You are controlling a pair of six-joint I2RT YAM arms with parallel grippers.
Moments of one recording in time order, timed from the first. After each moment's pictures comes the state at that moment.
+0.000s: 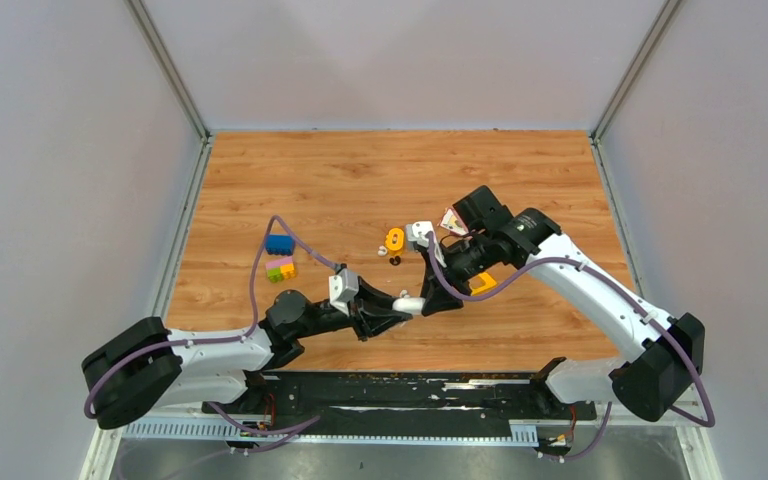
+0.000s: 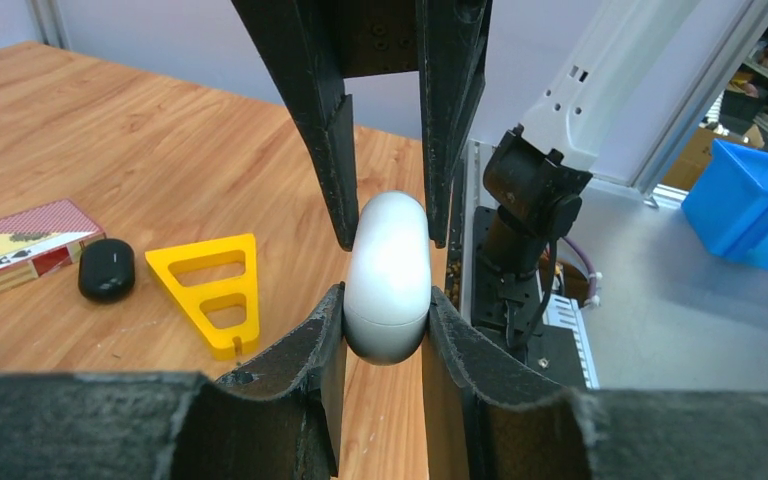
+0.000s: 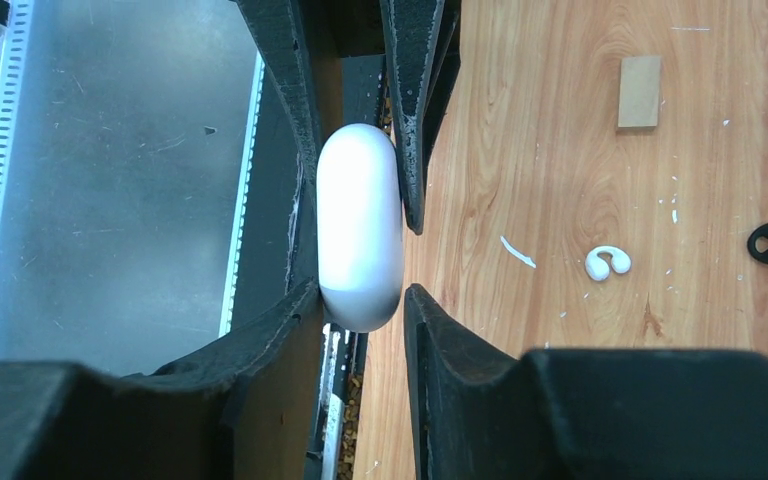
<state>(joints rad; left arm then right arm) -0.99 1.12 0.21 1.13 0.41 -0.28 0.66 1.31 1.22 -1.00 -0.92 -0.65</state>
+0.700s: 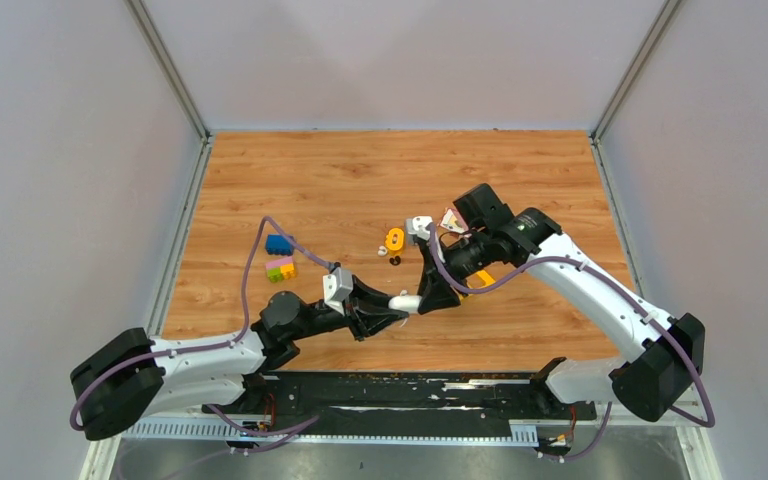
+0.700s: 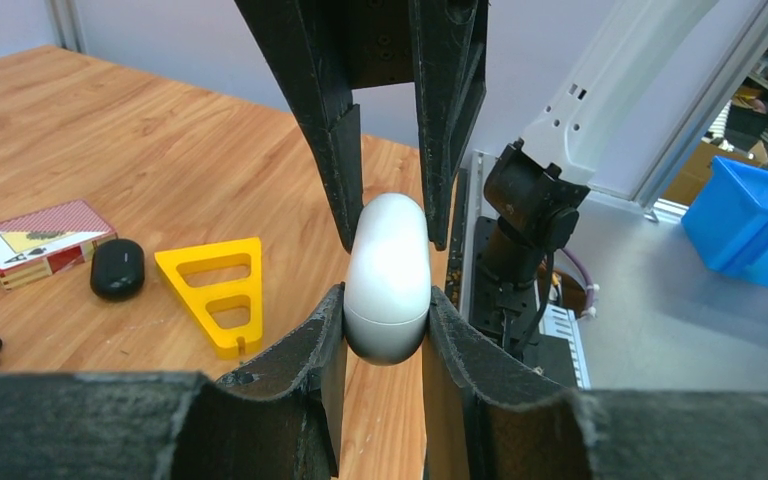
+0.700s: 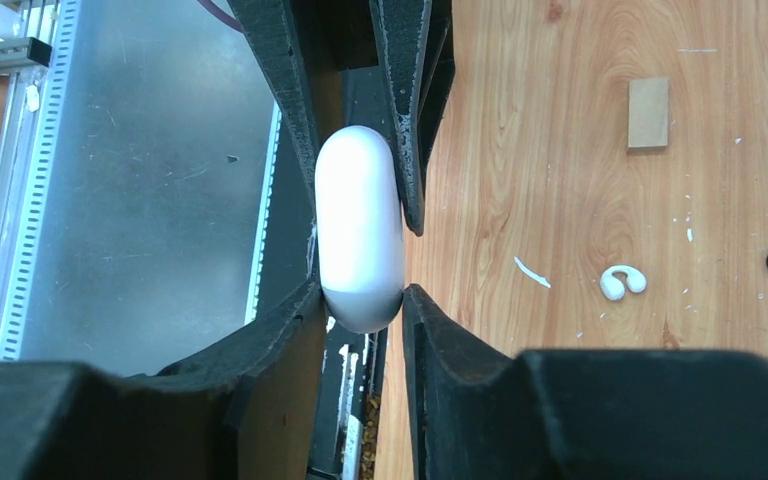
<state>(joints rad) -1.00 1.02 0.21 1.04 0.36 -0.30 0.67 1.31 1.22 -0.96 -0.96 -0.57</state>
